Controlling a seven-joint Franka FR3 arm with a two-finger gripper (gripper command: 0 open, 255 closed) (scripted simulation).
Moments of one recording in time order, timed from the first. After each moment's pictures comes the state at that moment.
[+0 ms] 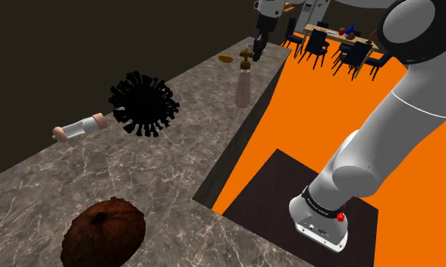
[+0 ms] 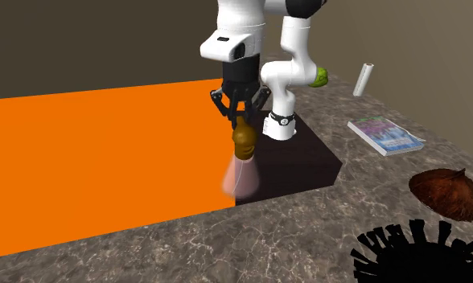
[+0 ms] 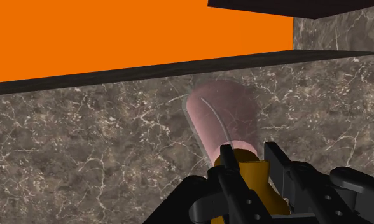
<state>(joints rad) -0.03 -0.01 -0.41 -1.76 0.00 1.75 -0.64</state>
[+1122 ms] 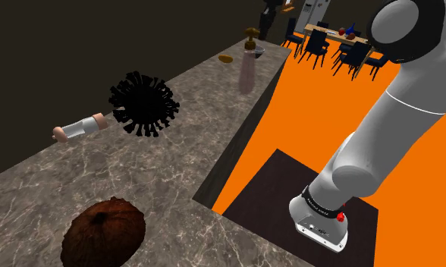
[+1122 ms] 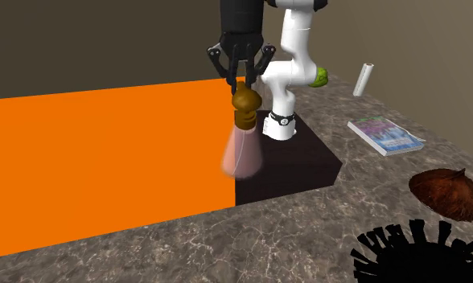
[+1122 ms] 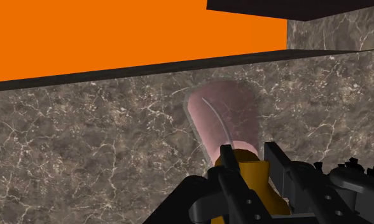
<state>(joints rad) -0.04 0.04 -0.42 -1.47 0.02 1.51 -0.65</state>
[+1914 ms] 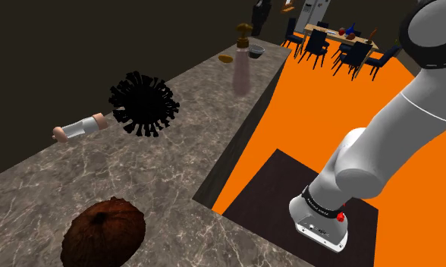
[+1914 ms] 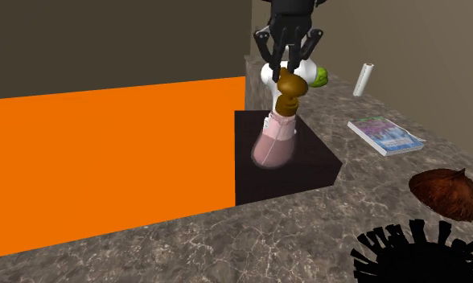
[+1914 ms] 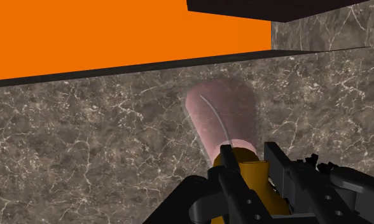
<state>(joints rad) 0.05 -0.09 -0.32 -1.55 -0.02 1.47 -0.47</state>
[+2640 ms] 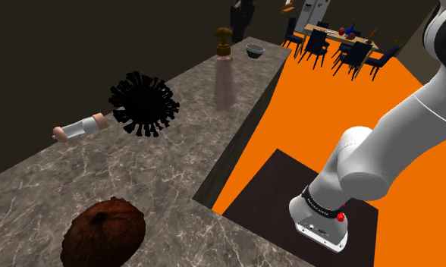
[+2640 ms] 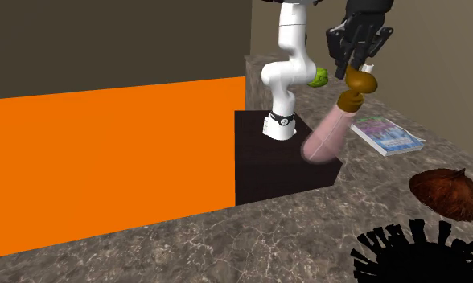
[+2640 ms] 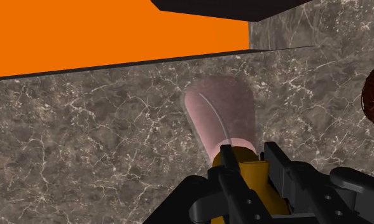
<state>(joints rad) 0.17 -0.21 -0.15 -1.67 -0.03 1.48 -0.18</state>
